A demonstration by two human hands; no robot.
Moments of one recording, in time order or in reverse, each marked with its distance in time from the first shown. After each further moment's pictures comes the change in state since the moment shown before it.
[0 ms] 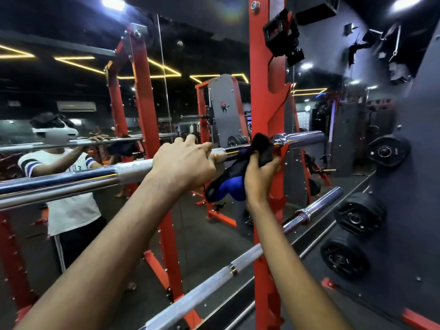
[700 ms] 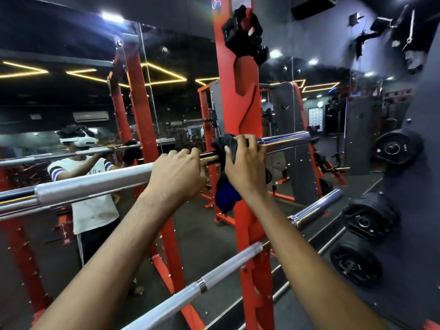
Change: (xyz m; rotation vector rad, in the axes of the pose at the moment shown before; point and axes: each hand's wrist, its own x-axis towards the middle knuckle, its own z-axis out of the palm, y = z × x) left_hand 0.033 0.083 0.023 0.091 0.070 -0.032; right_hand 0.078 -0.009 -0.040 -0.774 -0.333 -0.668
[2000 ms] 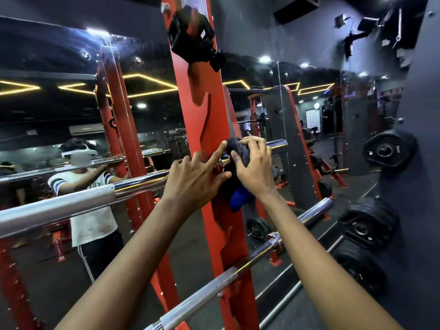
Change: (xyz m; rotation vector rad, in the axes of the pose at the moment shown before) left_hand 0.079 0.100 0.052 0.019 0.156 0.140; right_hand 0.053 0.140 0.007 0.260 0.062 0.021
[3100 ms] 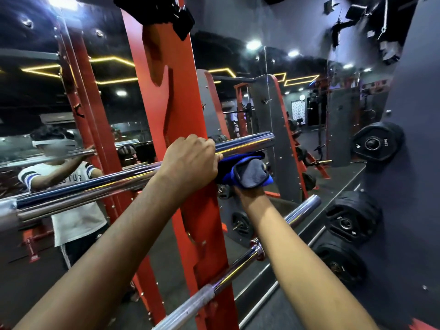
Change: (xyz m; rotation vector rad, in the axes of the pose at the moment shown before) left_hand 0.080 0.042 0.022 0.053 -0.019 0.143; right_hand 0.008 0.059 0.024 0.919 -0.050 1.114
